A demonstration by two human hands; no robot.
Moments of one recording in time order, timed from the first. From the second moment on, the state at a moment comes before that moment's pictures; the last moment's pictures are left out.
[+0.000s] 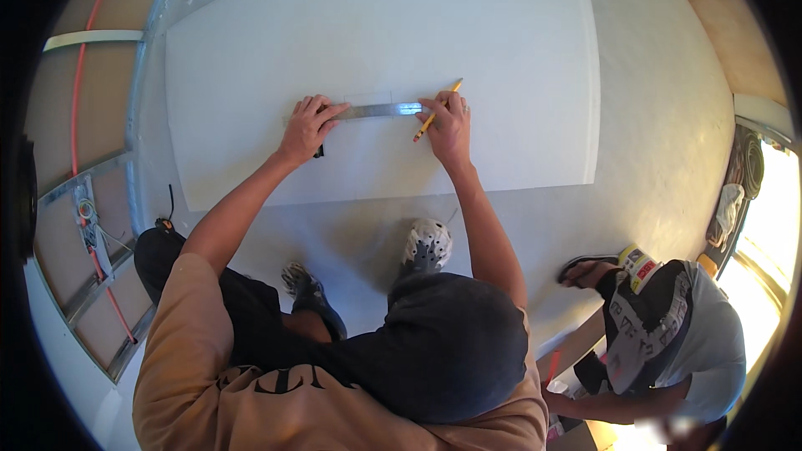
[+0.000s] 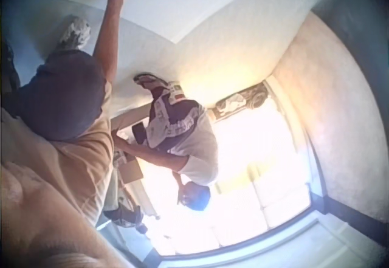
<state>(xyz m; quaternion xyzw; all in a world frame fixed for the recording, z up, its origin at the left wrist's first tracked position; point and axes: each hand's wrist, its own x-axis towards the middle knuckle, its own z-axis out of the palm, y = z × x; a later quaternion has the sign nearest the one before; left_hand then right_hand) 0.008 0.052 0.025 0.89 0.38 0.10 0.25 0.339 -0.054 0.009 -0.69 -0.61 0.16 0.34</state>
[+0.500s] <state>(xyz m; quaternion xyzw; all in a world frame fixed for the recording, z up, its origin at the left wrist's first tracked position) 0.053 0.010 0.013 0.85 0.46 0.20 0.14 0.334 -0.057 0.007 -0.71 -0.61 0.14 0.34</state>
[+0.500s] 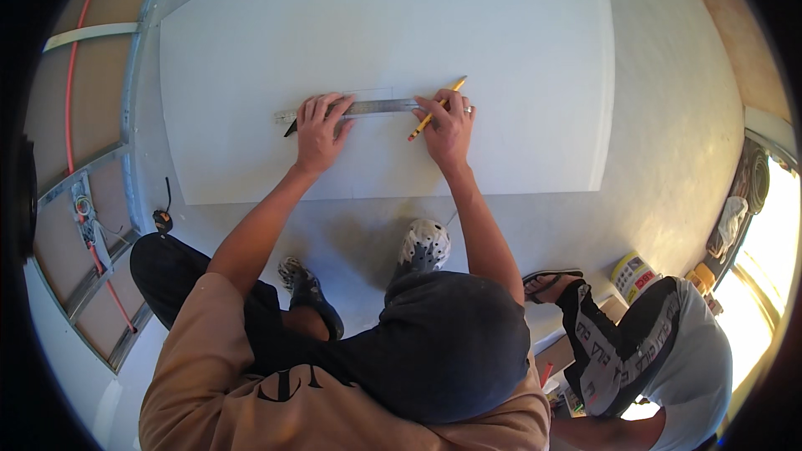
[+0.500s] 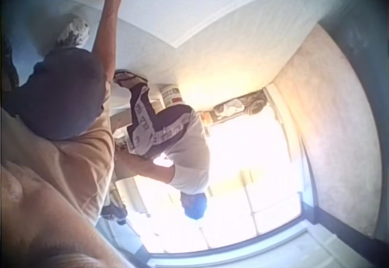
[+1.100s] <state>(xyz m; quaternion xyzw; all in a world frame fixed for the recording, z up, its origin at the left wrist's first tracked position) 0.088 -0.002 -0.002 0.81 0.50 0.26 0.17 0.330 -0.054 0.008 -0.71 -0.61 0.12 0.32</state>
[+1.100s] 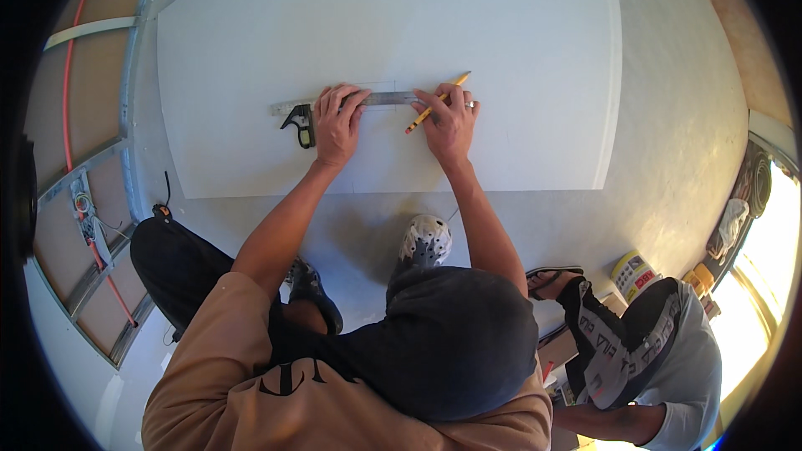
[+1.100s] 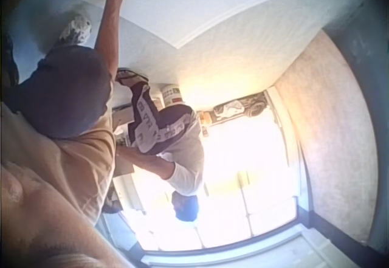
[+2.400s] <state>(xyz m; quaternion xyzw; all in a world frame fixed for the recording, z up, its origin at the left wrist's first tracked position) 0.091 -0.001 0.004 0.78 0.51 0.28 0.22 0.331 -0.055 0.009 -0.72 -0.62 0.12 0.29</state>
